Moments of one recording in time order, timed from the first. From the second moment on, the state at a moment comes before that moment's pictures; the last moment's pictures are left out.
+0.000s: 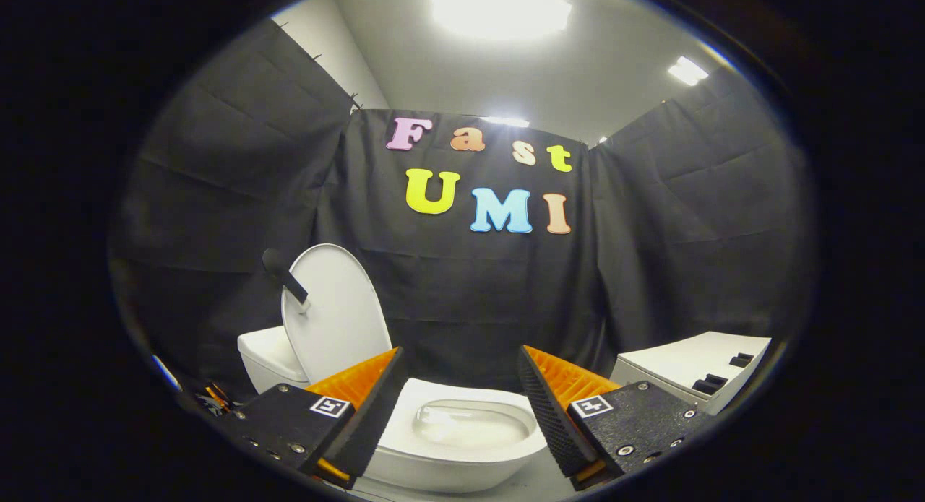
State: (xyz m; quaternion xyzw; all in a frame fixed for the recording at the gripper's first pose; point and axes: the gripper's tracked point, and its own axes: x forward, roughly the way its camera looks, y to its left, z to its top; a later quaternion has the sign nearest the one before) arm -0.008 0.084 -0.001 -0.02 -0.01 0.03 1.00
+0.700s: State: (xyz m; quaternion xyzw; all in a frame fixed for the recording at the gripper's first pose) arm -0.013 0.081 -0.003 -0.01 0.01 0.03 1.00
